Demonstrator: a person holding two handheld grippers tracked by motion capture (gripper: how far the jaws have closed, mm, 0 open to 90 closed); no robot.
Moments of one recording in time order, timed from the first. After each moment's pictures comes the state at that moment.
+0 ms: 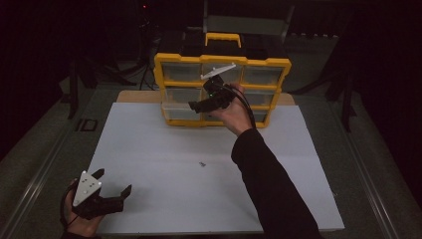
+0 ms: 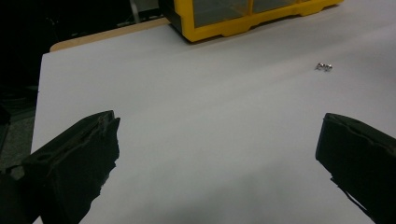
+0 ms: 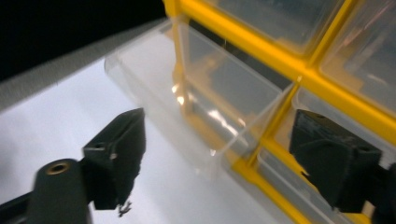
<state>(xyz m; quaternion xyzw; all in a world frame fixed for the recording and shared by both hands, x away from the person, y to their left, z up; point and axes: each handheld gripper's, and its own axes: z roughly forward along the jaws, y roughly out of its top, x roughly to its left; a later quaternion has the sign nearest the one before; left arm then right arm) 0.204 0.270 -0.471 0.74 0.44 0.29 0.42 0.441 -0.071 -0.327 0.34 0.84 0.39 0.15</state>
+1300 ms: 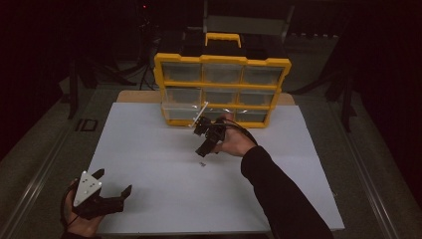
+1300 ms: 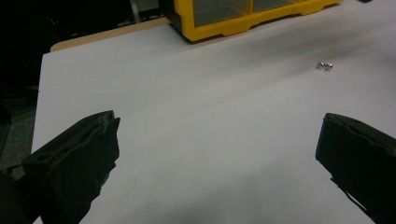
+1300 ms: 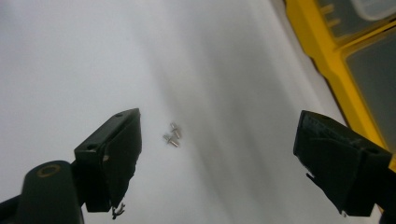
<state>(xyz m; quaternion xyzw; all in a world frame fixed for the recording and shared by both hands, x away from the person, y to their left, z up) 0.204 0.269 -0.472 0.74 0.44 0.29 0.42 0.401 -0.053 -0.409 0.21 0.96 0.17 0.08</state>
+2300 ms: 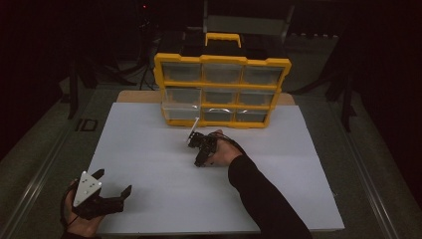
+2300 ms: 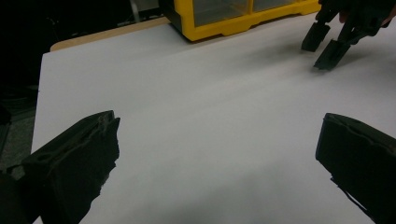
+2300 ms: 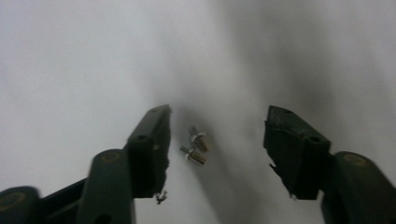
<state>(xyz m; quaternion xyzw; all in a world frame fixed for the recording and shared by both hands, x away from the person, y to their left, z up) 0.204 0.269 -0.472 0.74 0.44 0.29 0.42 0.410 -0.035 -0.484 0.23 0.97 0.11 0.01</state>
